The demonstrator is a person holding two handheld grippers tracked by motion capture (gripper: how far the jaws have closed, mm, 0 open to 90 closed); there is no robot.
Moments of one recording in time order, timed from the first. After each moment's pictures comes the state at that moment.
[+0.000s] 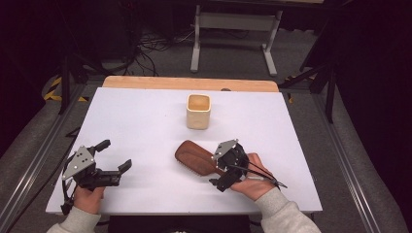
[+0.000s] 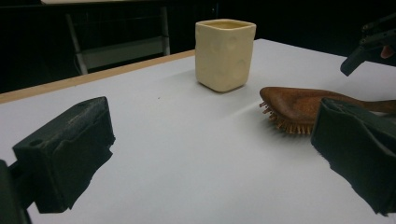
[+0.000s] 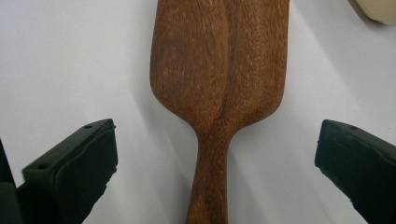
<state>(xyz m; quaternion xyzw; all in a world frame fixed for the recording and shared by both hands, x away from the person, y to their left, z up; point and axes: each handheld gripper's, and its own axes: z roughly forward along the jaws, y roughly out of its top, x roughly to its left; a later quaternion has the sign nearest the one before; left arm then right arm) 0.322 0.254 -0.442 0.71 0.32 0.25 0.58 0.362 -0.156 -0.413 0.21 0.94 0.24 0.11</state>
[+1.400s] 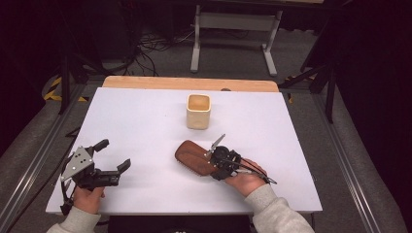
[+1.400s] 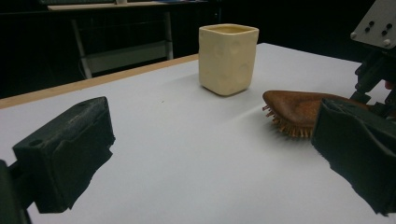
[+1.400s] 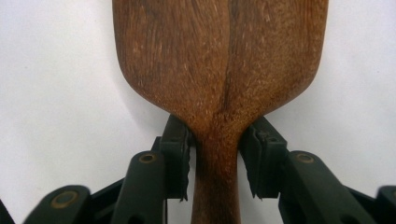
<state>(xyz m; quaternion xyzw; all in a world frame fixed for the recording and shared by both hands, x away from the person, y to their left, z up) 0.320 0.256 -0.442 0.70 0.32 0.27 0.58 0.383 -0.139 -0.434 0.27 0.95 0.14 0.05</state>
